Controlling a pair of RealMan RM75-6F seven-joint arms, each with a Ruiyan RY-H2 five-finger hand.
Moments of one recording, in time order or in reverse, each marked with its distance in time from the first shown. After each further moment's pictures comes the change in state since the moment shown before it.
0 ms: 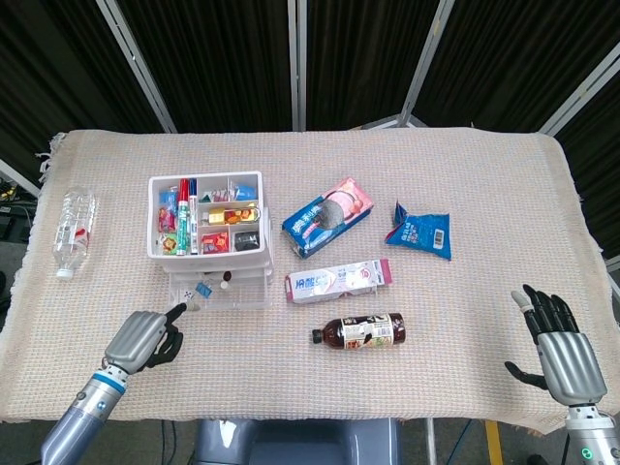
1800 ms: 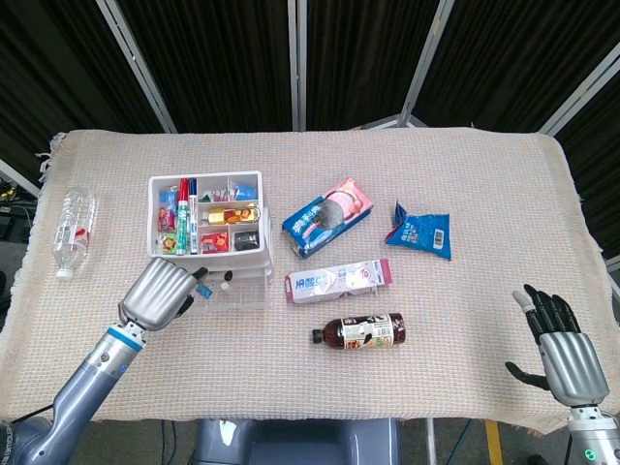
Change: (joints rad) left arm -0.206 0.073 -0.166 -0.077 -0.068 -0.036 0.631; right arm -0.001 0.014 -0.003 -0.005 -0.007 0.001 0.030
